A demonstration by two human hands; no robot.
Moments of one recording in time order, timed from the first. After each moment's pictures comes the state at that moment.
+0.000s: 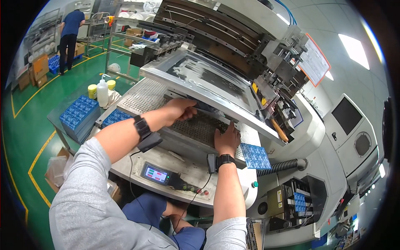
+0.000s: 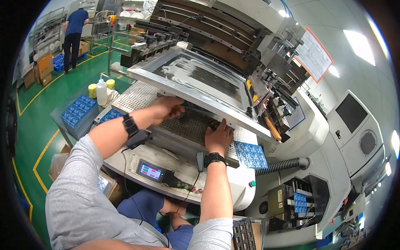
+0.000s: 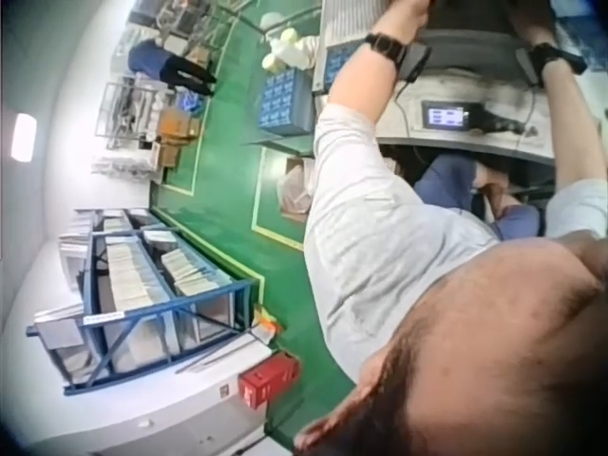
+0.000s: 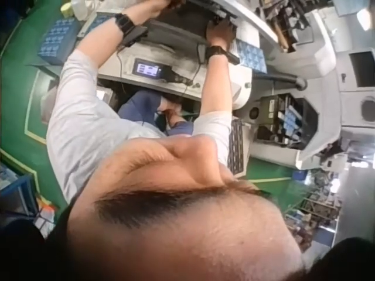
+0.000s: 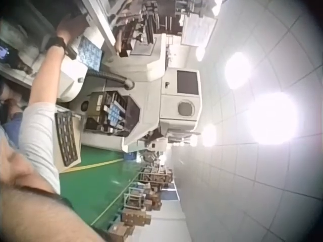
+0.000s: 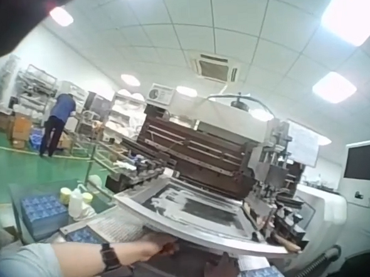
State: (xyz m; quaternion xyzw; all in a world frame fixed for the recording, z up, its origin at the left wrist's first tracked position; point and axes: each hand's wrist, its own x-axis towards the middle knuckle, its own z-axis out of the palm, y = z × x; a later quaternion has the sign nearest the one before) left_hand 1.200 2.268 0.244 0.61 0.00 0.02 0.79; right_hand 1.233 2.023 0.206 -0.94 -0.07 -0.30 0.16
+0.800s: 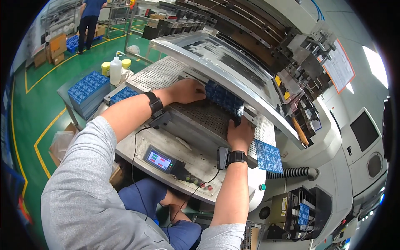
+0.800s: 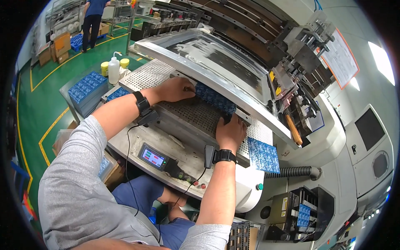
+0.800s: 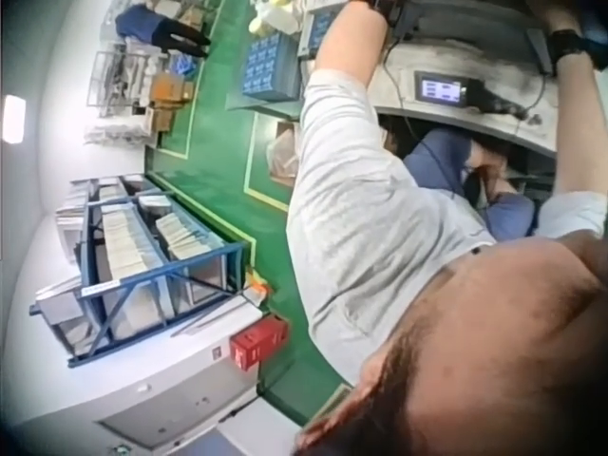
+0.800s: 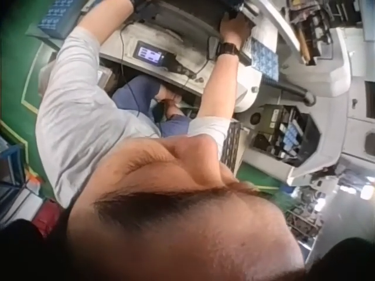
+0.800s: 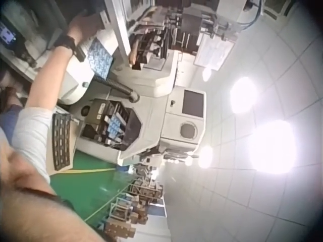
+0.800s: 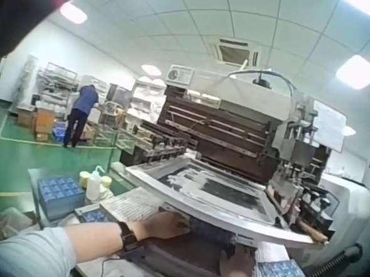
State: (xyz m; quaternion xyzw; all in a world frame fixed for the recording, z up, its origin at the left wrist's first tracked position) left_hand 1.223 2.291 0.223 0.91 -0.17 0.24 0.28; right_hand 1.244 2.015 0.196 -0.93 -0.12 -0.32 0.14
